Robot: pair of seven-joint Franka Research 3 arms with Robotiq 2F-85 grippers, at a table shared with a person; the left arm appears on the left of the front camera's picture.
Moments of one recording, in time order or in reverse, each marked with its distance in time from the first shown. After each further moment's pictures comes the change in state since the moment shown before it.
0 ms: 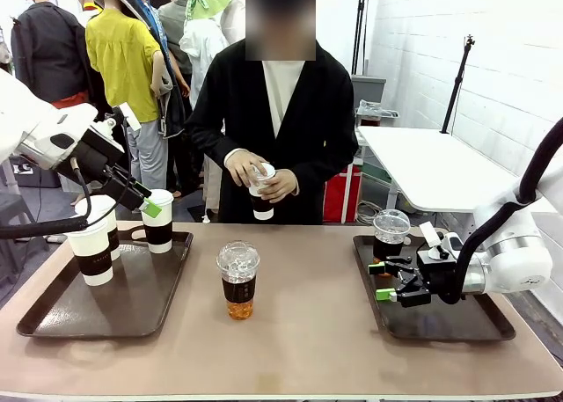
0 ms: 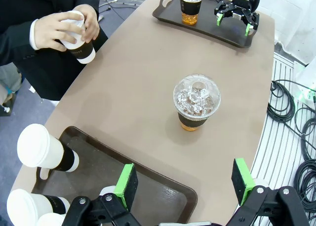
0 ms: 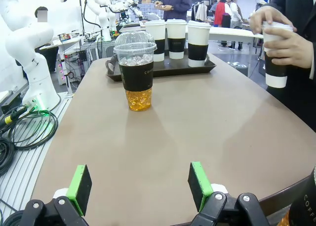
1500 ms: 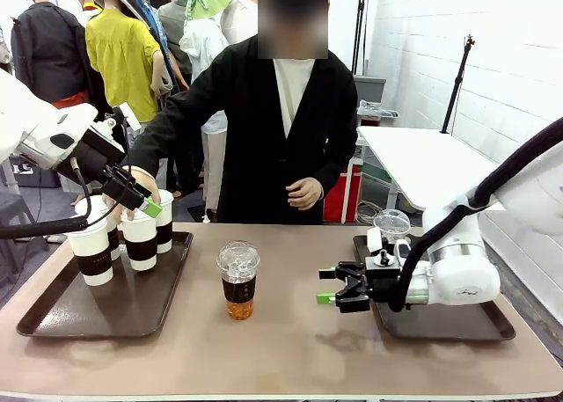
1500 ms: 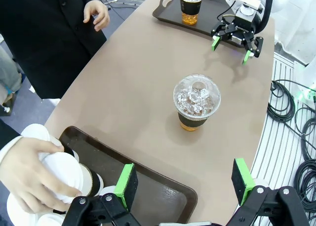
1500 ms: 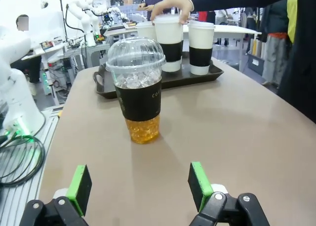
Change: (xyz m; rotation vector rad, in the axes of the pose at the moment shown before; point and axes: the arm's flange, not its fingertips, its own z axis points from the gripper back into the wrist) left arm 0.000 0.000 0.000 0.001 0.001 0.000; right arm 0.016 0.037 -0.123 -0.088 -0.007 -0.048
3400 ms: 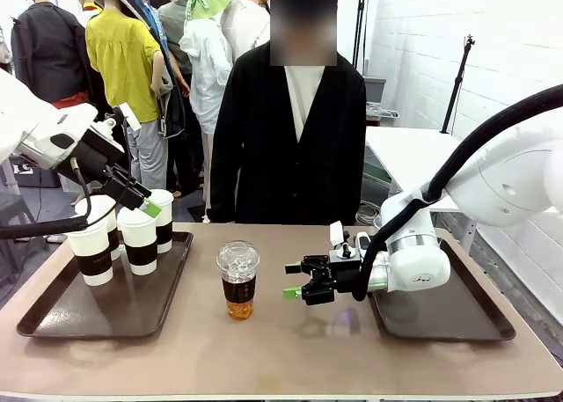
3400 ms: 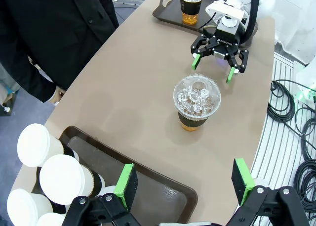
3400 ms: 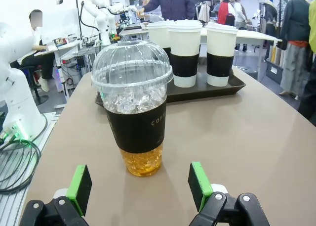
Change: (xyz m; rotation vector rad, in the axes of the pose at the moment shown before) left arm 0.000 0.000 0.000 0.000 0.000 0.000; right arm 0.008 -0.028 -0.077 0.099 -0.009 0.023
